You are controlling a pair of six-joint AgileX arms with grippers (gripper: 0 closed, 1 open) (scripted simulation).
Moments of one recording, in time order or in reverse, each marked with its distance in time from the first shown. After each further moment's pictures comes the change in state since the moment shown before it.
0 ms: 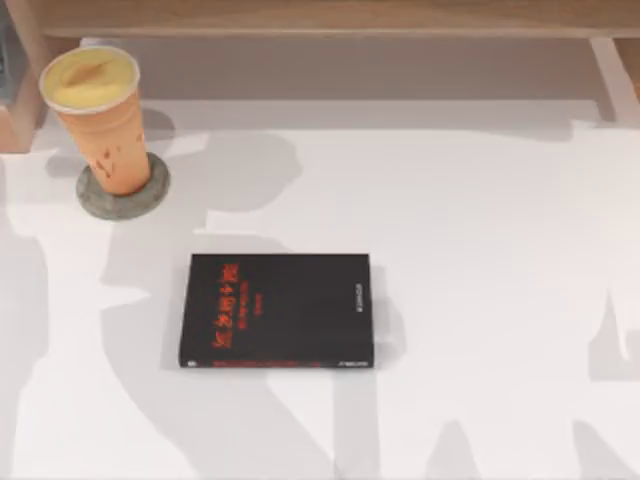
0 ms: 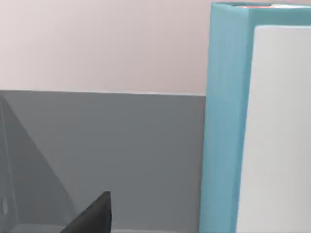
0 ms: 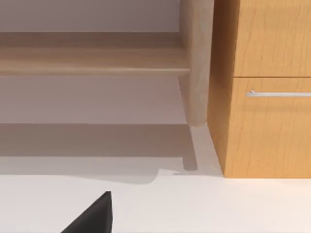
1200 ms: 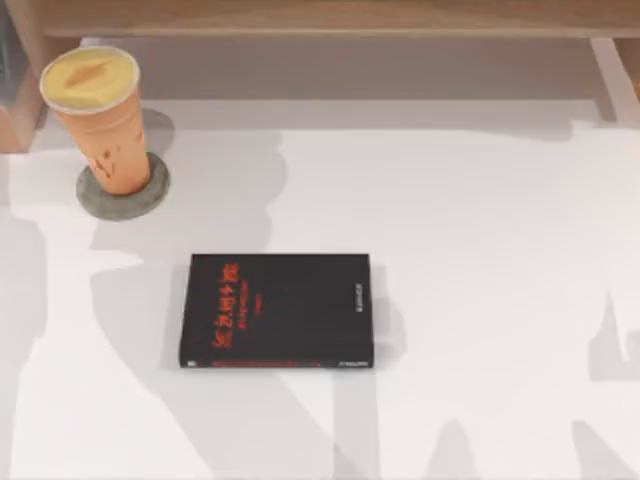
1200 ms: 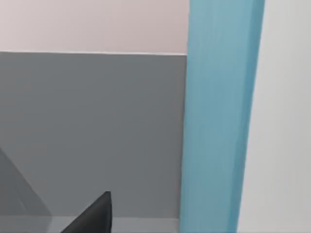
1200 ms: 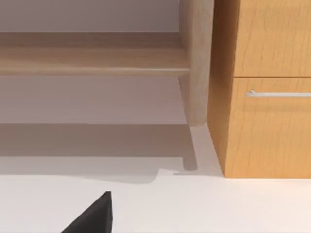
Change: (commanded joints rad) left arm -0.026 0.124 0.130 -0.057 0.041 0.006; right arm 0.000 0.000 0.000 0.000 0.000 0.000
